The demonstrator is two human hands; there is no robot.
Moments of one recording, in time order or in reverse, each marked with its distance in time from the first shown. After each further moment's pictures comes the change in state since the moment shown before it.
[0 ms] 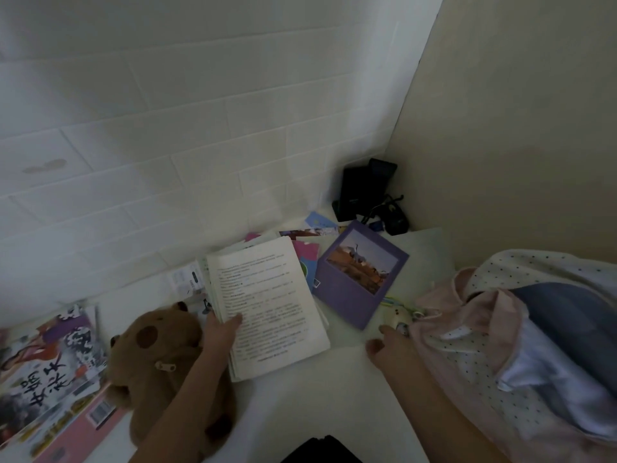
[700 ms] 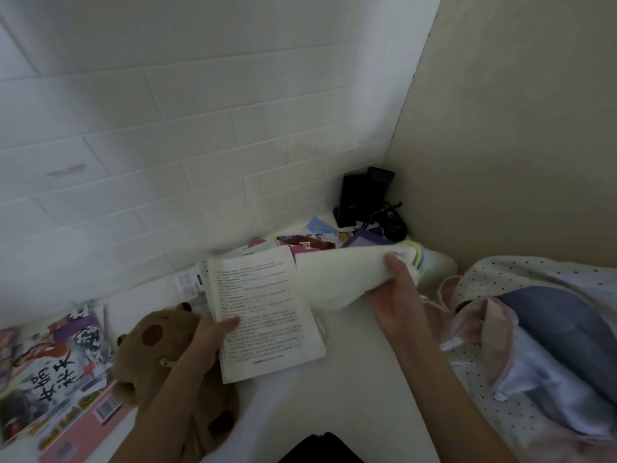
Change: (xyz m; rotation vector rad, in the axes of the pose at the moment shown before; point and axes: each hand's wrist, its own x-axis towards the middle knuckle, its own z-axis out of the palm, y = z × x) left_hand -0.014 0.018 -0.028 -0.061 -0.175 -0.044; right_hand -0.065 -0.103 -0.024 1.212 -0.343 -0.410
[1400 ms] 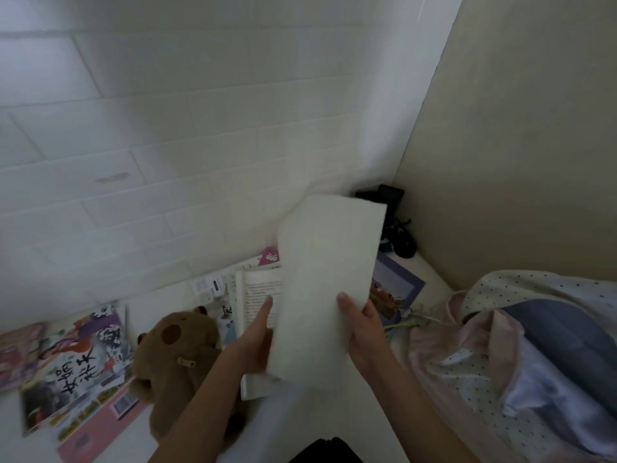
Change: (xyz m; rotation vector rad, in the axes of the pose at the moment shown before) left_hand -0.022 0.006 0.045 -0.151 -0.416 -0.369; right_hand -0.026 0.065 -0.001 -0.267 -0.088 0.057
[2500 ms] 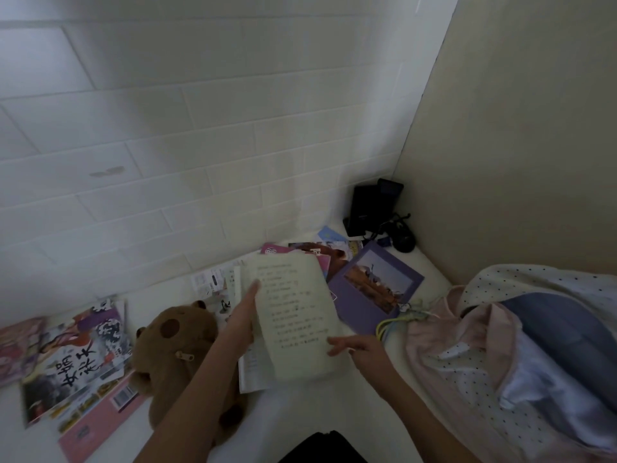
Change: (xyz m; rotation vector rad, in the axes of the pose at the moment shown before) left_hand 0.002 0.016 -0.009 -0.010 0.263 0.291; right_hand 0.002 0.038 -0.075 -0.861 -0.209 0.036
